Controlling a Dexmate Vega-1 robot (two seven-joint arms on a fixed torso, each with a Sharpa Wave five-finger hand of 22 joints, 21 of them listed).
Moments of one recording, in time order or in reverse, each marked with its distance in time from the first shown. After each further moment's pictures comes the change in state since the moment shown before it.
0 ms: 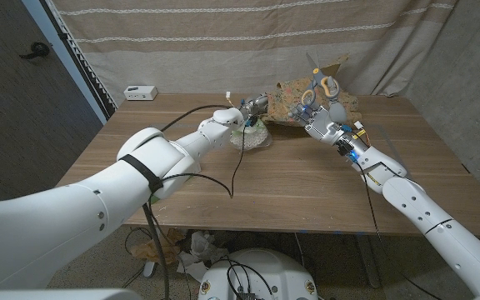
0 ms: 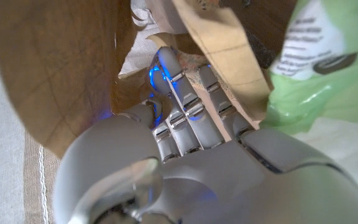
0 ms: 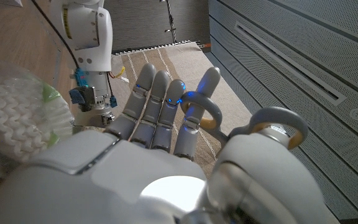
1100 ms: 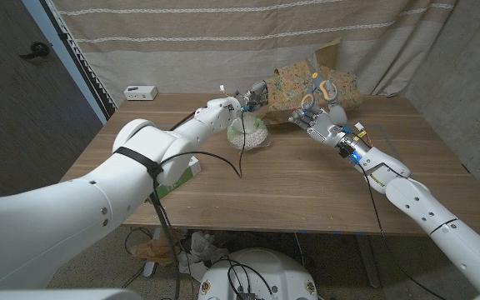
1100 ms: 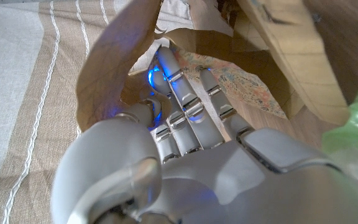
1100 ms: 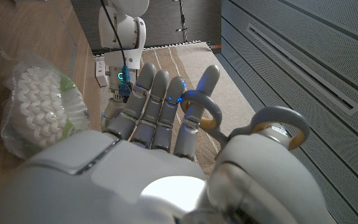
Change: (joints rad) left arm -0.035 -0.042 -0.269 -0.018 -0.045 0.210 -0.140; left_hand -0.013 -0.008 0.006 -0.039 0.000 0.033 0.007 0.020 -0.015 0.009 -0.001 0.040 0.047 0.003 0.000 -0.020 -0.140 -0.091 0.003 0.037 -0.024; right arm -0.008 -0.036 0.000 -0.001 -0.044 0.005 -0.015; right_hand -0.009 -0.001 -0.004 -0.004 -0.008 0.011 0.011 -0.051 -0.090 0.019 0.000 -0.026 -0.073 0.000 0.000 0.000 -0.040 0.006 -0.006 0.004 -0.005
